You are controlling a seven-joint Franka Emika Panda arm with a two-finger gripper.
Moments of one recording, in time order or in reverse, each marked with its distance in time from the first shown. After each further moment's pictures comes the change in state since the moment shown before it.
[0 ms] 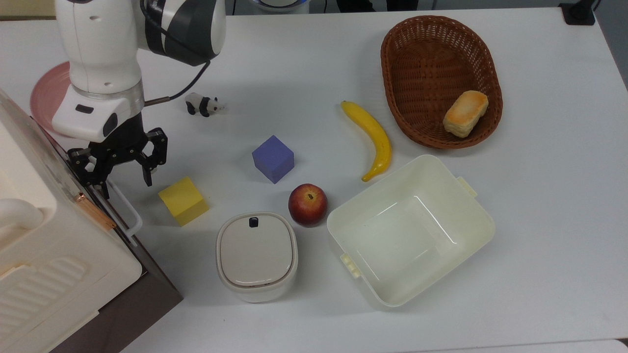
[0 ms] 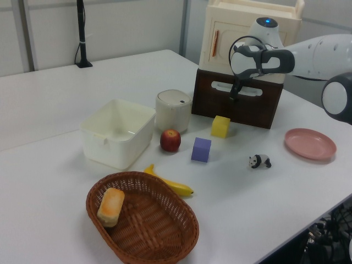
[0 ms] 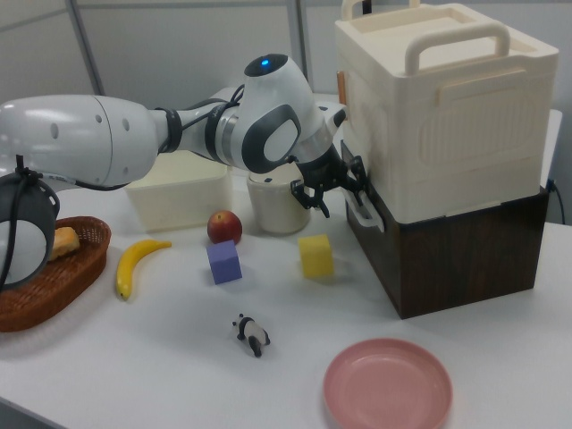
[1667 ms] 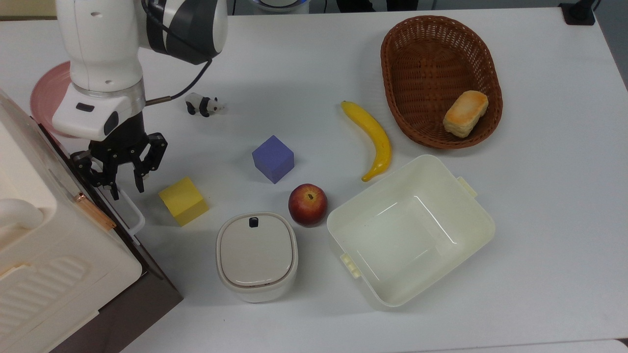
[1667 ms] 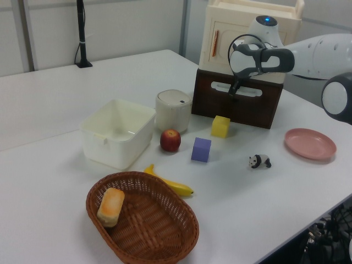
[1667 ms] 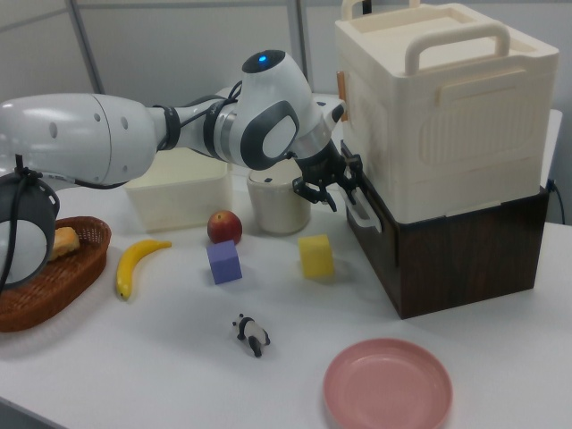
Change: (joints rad) arm -0.001 0.000 0.009 0.011 0.000 0.005 0.001
